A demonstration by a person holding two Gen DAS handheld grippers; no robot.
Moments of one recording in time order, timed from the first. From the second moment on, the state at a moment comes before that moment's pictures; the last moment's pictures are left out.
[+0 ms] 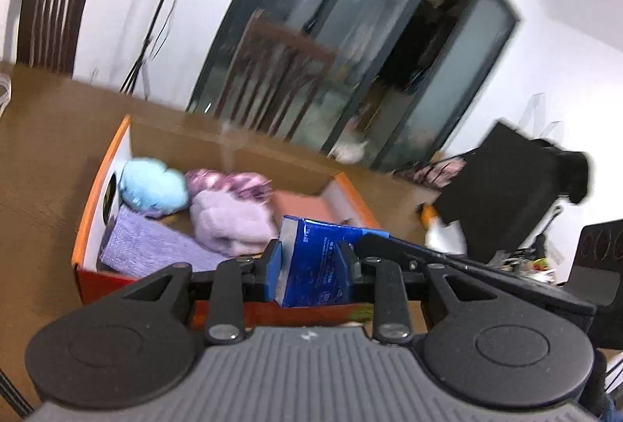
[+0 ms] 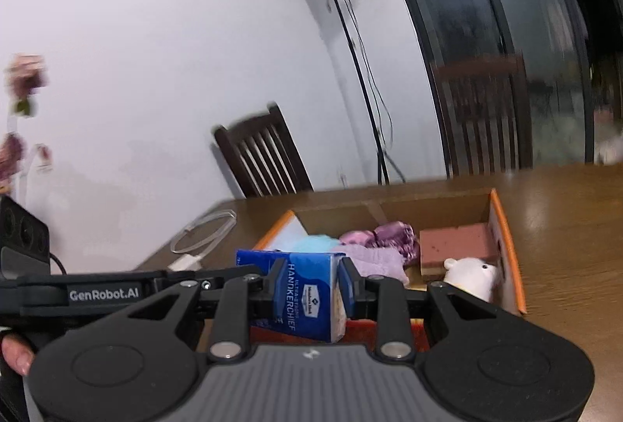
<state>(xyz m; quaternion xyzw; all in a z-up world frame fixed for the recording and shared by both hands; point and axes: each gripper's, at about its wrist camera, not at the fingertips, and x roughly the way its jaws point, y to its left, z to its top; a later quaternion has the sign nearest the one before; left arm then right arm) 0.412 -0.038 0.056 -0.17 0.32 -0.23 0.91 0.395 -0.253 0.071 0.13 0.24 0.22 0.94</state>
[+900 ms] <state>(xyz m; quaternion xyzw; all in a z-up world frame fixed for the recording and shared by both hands) 0.464 -0.053 0.006 -0.09 0.36 -0.18 0.91 0.468 -0.234 0.013 0.04 0.33 0.17 0.93</state>
